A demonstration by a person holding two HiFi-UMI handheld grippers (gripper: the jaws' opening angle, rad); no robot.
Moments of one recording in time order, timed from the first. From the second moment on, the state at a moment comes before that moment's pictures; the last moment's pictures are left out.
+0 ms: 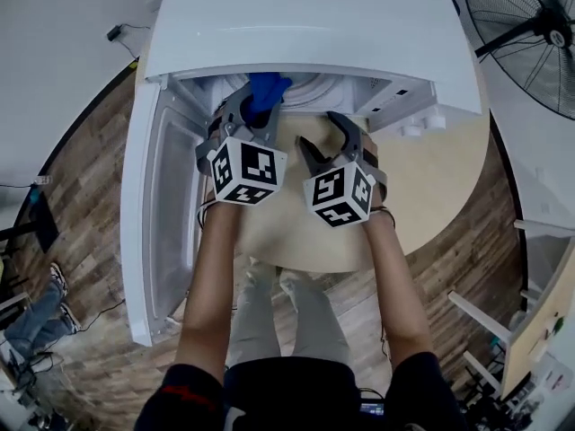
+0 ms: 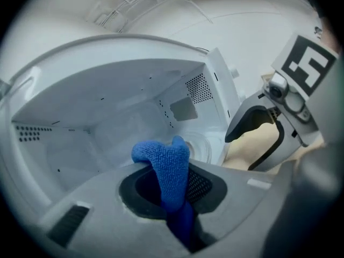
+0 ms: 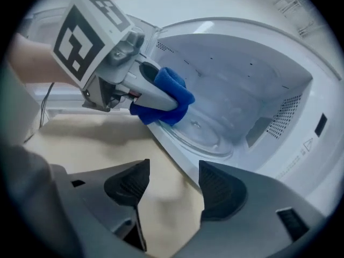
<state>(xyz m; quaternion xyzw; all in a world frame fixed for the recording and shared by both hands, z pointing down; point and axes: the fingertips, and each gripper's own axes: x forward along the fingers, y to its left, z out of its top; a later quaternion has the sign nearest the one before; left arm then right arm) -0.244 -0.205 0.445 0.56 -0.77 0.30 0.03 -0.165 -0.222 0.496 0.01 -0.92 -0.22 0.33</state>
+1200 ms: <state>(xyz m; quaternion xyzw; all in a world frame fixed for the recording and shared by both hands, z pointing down) -0.092 -0.069 0.222 0.66 -0.74 0.07 0.07 -0.039 -0.148 0.208 0.10 -0.98 -0.06 0.16</state>
